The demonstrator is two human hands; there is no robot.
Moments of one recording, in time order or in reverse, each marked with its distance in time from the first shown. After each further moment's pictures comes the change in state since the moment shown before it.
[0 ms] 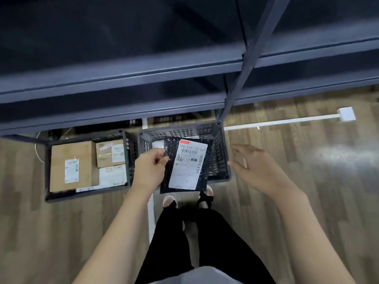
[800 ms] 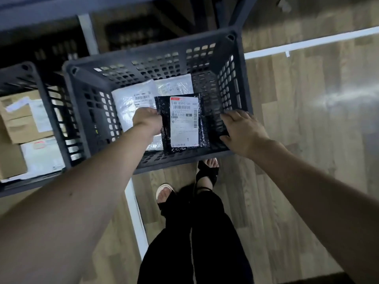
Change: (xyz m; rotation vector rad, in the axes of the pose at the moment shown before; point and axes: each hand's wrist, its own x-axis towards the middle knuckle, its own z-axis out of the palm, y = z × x) left_hand 0.232 -0.202 0.259 -0.135 -0.135 -0.540; right_hand 0.227 0.181 0.295 -0.432 -0.221 0.007
